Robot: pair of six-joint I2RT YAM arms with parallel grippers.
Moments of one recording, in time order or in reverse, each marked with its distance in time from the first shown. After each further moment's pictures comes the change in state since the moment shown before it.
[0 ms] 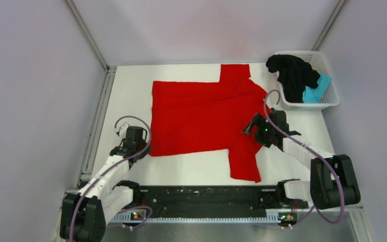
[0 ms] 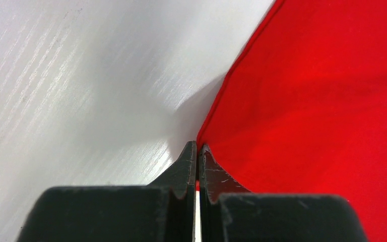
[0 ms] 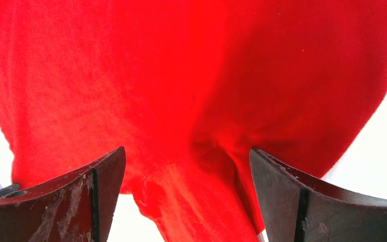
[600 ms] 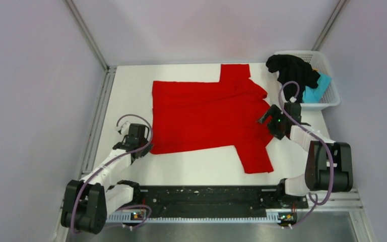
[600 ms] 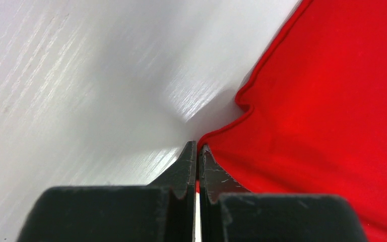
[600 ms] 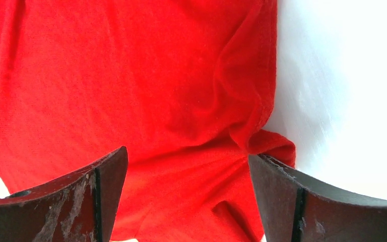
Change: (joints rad) left arm -0.001 0.113 0.025 0.035 -0.015 -0.028; right arm -0.242 0.154 0.119 0.032 0.012 -0.018
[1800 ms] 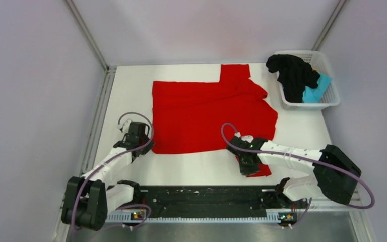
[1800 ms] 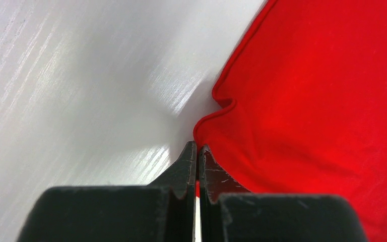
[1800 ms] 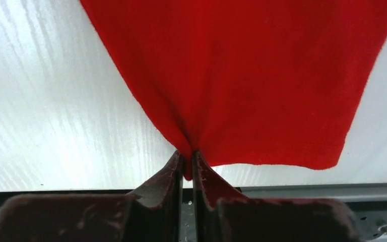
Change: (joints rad) left arm 0.000 0.041 0.017 0.063 0.064 0.001; right arm 0.995 -0.107 0.005 -0.728 0.371 0.126
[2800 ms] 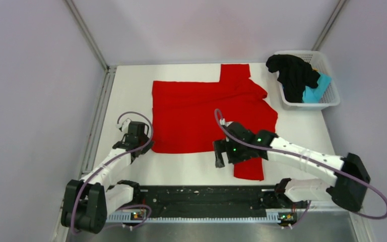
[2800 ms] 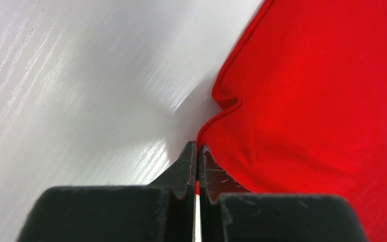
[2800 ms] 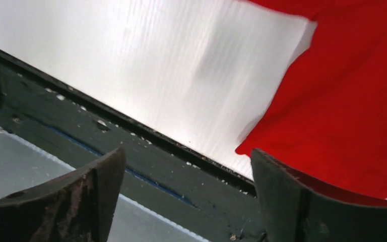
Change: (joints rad) left arm 0.000 -0.029 0.000 0.002 -0.013 0.005; right arm 0.036 -0.055 0.211 0.081 -0.239 -0.188
